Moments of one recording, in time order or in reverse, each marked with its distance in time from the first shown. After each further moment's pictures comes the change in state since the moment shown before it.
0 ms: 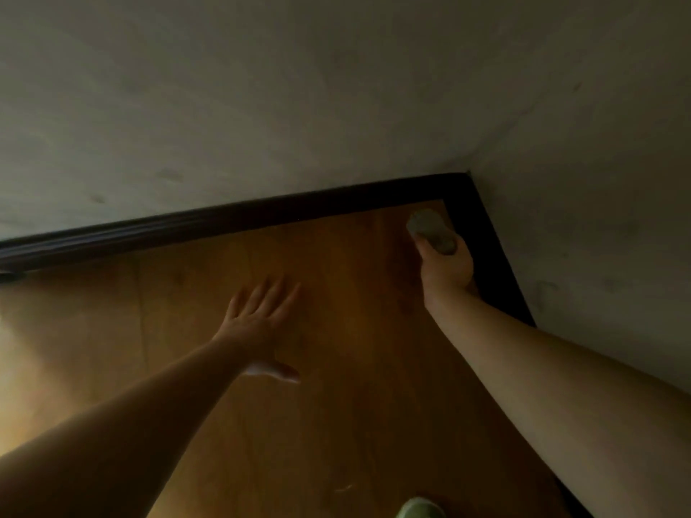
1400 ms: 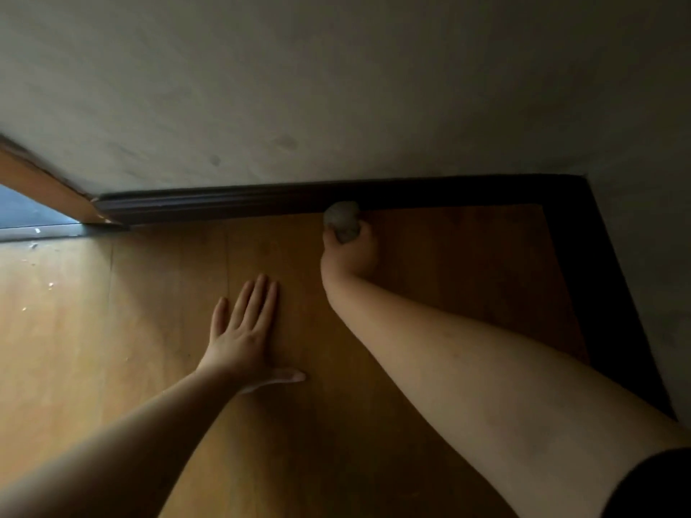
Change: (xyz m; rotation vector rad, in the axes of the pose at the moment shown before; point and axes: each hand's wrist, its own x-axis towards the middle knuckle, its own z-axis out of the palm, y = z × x) left_hand -0.078 -0.078 0.058 -0.153 0.076 -0.304; right_hand -0.142 0.042 0.213 -0.257 -0.276 -0.107
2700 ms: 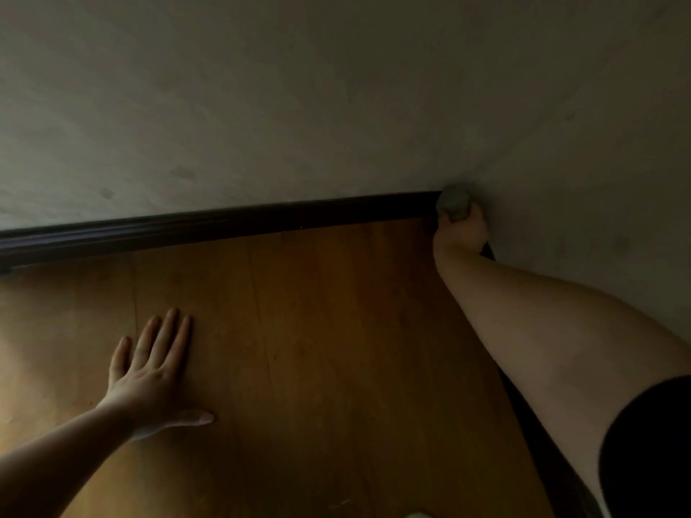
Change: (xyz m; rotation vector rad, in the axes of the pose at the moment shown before) left_hand 0.003 -0.024 0.012 -0.084 -0.109 0.029; right_hand 0.162 0.000 -0.254 -0.150 0.440 -0.129
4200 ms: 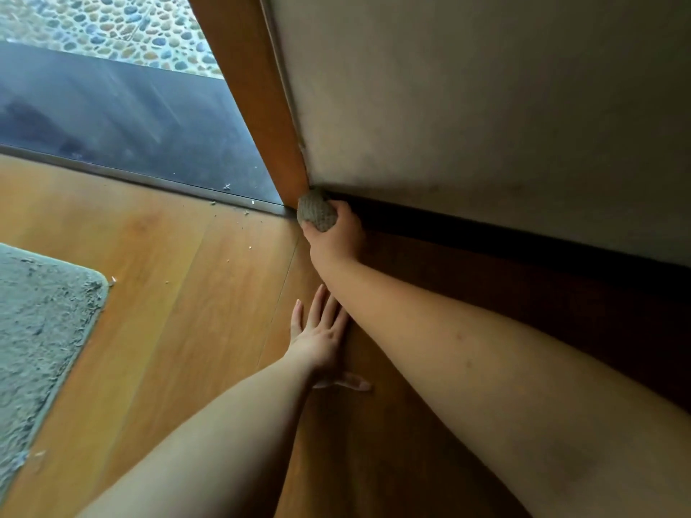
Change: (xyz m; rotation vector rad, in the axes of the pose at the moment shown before) left_hand -0.042 -0.063 -0.007 -0.070 -0.031 -0.229; right_hand -0.443 -0.183 0.230 0.145 -0.974 -0.331
